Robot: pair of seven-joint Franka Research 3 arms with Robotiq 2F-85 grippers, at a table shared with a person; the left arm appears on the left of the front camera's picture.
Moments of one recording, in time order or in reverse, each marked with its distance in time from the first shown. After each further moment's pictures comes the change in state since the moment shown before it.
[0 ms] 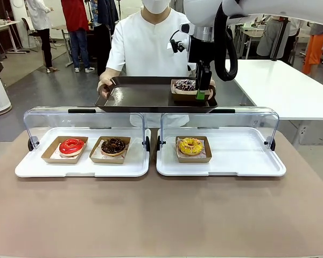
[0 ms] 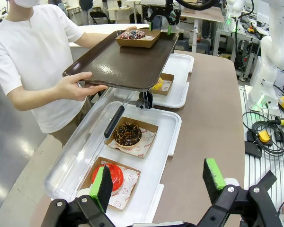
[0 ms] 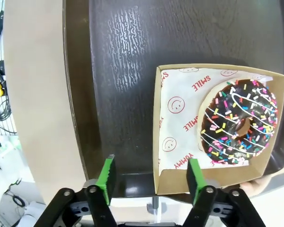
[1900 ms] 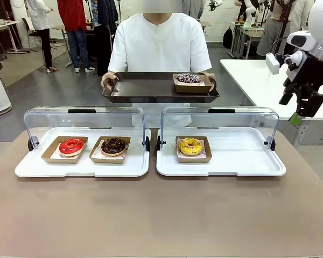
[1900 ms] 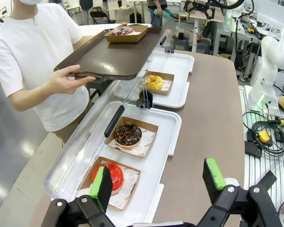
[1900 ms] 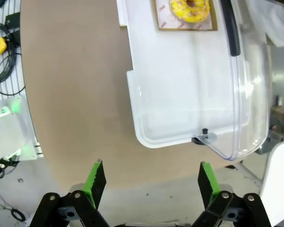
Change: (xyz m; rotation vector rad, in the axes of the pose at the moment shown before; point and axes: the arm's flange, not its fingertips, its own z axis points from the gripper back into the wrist) left arm 0.000 0.000 0.000 0.000 0.001 0.001; right arm -0.248 0.127 0.003 -0.078 -0.073 -0.083
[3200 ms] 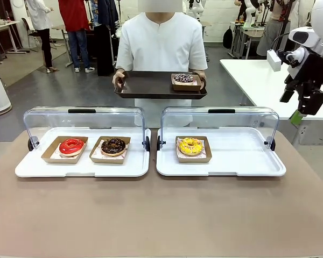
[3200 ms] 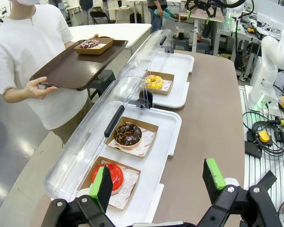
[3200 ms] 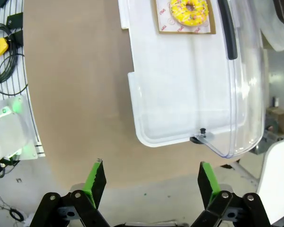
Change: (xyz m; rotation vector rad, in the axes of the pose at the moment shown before) left arm 0.000 0.000 0.000 0.000 0.000 0.000; right arm 0.002 0.006 0.012 -0.013 -0.004 0.007
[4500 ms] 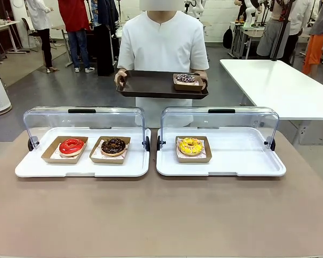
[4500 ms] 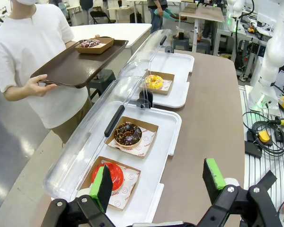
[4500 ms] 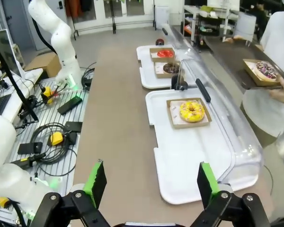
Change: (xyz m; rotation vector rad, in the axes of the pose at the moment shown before) left arm 0.000 0.000 0.000 0.001 0.001 0.001; right arm -0.265 -0.006 -0.003 0.166 -1.003 -0.129
